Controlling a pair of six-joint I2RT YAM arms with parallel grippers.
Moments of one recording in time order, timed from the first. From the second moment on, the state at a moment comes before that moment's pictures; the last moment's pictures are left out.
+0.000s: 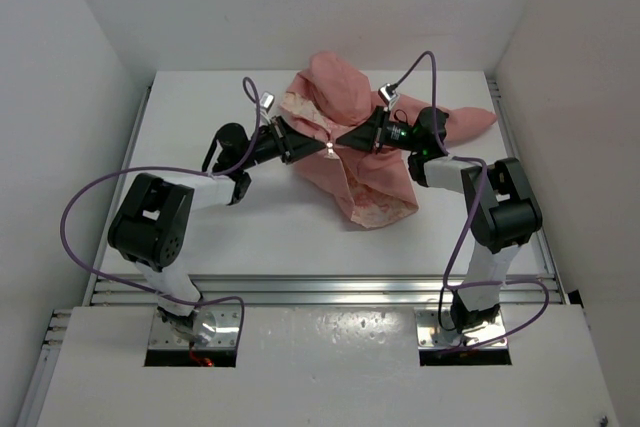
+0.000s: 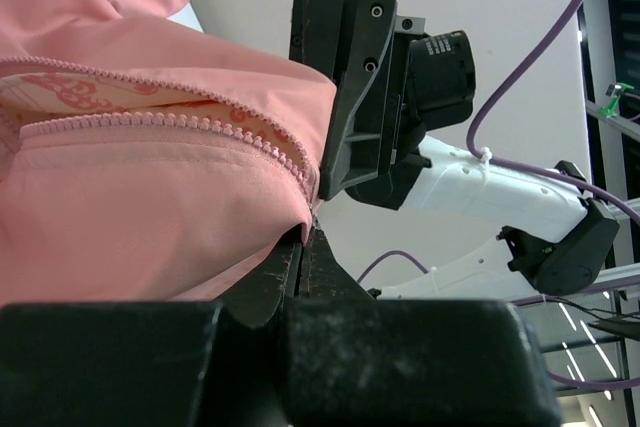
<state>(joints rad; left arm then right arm) -0.32 1.72 0.85 1.01 0.78 -1.24 0.24 1.87 0.95 1.07 -1.06 1.24</state>
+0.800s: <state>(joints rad) -0.30 1.72 0.86 1.03 0.79 -1.23 0.26 1.88 0.98 1.00 -1.13 1.23</state>
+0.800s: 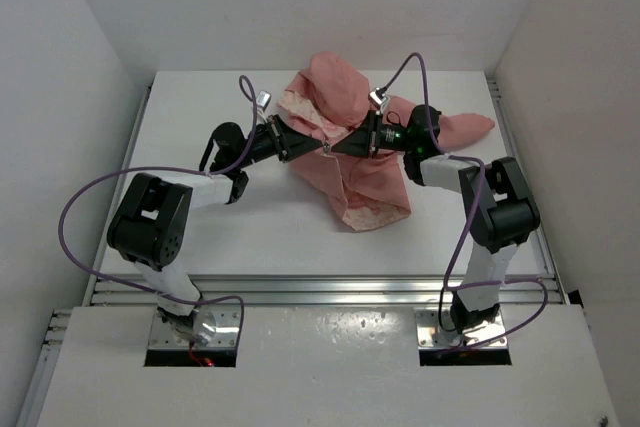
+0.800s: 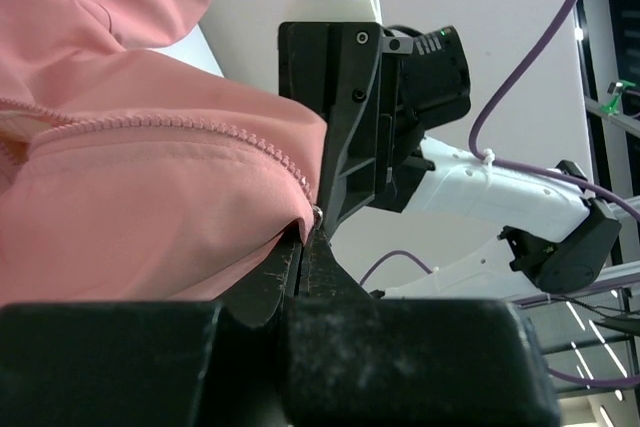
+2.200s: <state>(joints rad) -0.29 1.71 0.95 0.90 0.87 -1.05 0.29 1.79 1.06 0.33 -1.28 0.64</state>
